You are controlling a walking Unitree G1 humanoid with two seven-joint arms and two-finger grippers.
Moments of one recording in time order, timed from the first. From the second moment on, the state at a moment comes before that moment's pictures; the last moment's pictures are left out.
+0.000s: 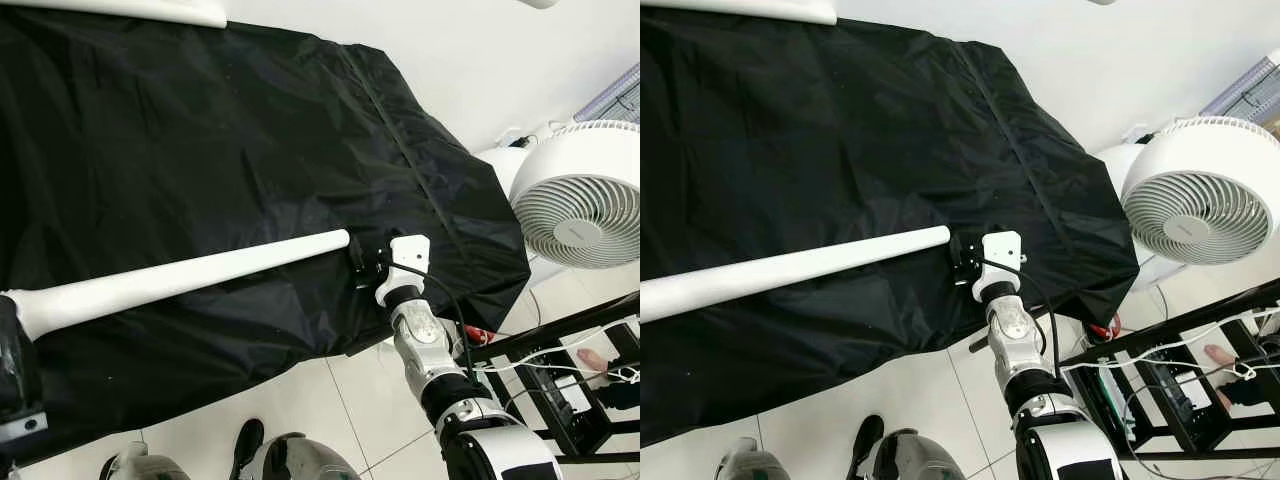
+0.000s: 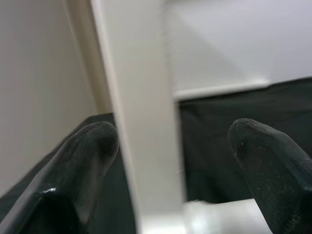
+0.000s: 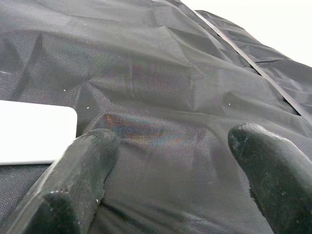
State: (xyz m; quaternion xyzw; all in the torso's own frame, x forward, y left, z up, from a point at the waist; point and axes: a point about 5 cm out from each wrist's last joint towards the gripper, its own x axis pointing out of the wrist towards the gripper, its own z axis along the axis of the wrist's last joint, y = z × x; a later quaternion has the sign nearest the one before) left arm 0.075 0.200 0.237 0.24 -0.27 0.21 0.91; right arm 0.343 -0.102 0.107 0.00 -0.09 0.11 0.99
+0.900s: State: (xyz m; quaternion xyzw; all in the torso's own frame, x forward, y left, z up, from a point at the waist) left arm 0.159 0.179 0.190 0.15 -0.24 -0.06 0.96; right arm 0.341 -0.110 0.107 -0.01 -0.11 0.09 0.99
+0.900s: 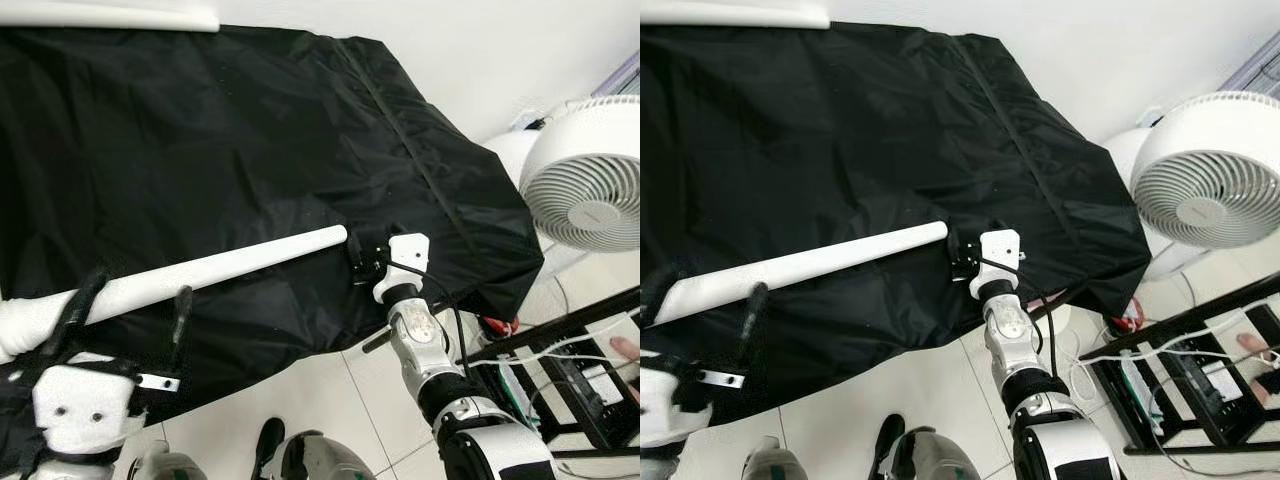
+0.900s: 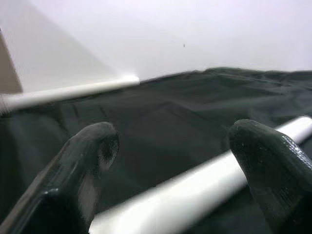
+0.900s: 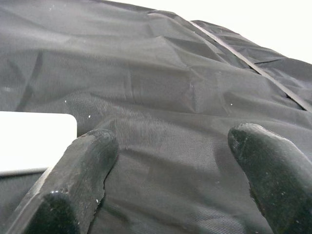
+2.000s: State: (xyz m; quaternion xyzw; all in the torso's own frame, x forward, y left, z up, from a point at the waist) left arm 0.306 0.148 0.164 0.01 -0.14 -0.15 0.98; right arm 0.321 -0.147 0.153 0.01 -0.22 0.00 0.97
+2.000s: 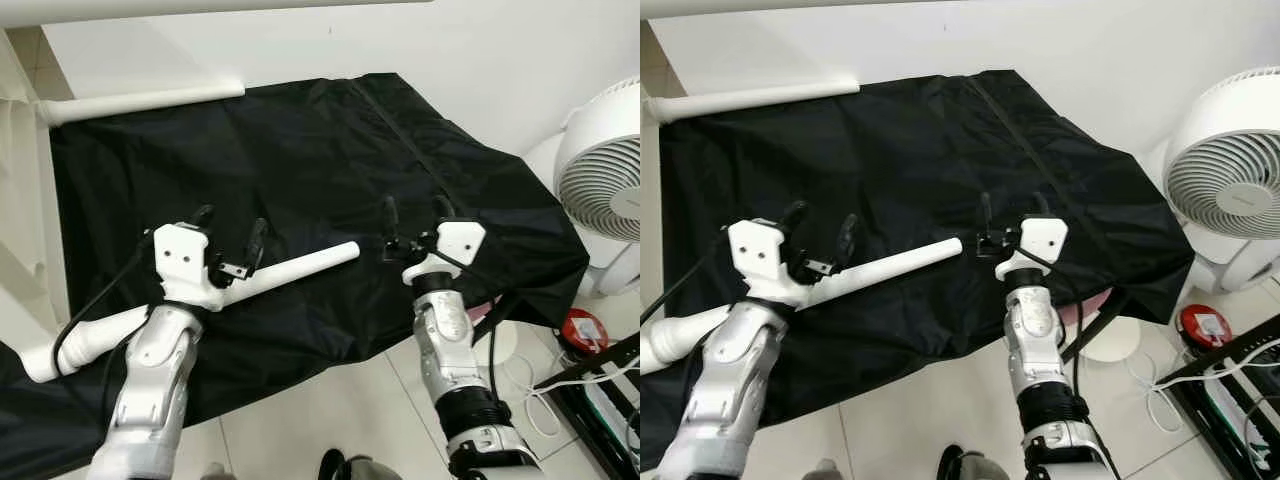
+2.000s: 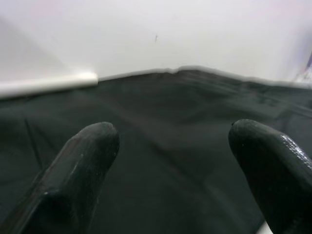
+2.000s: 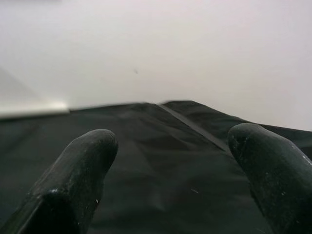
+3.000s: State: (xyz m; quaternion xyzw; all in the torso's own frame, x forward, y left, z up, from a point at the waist) left arm 0.335 0.151 0.153 0.02 -0.09 -0.09 0.99; right arm 0.317 -0.164 0.129 -0.06 -0.15 -0.01 0.99
